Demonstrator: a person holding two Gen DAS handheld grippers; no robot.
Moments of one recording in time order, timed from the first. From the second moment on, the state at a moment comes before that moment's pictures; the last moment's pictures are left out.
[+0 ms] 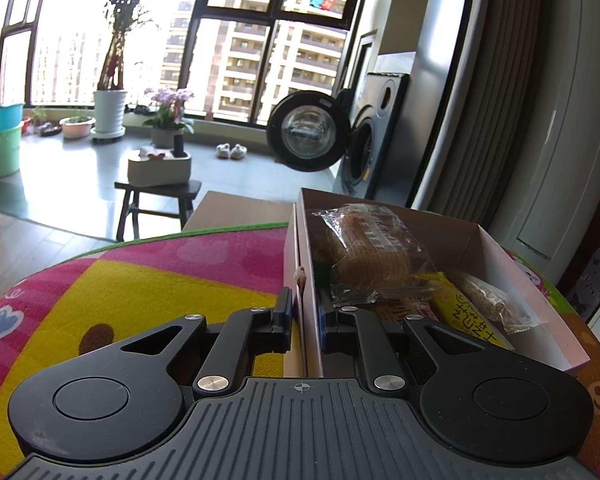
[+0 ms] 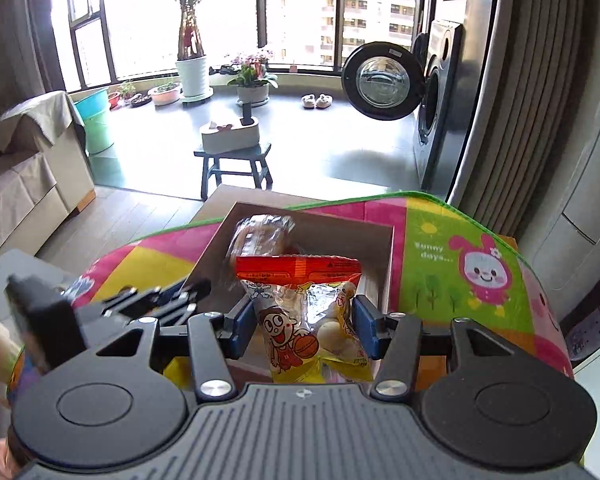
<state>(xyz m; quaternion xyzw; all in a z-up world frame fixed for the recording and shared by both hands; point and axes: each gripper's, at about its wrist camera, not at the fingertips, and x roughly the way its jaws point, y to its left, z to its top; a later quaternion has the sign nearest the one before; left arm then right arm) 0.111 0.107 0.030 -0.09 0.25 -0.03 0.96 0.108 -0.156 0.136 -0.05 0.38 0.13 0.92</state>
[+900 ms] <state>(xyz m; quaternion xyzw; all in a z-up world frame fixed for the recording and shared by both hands) 0.107 0.096 0.027 -0.10 0.25 -0.03 0.96 0.230 -0.147 0.040 0.02 0.44 0.08 0.89</state>
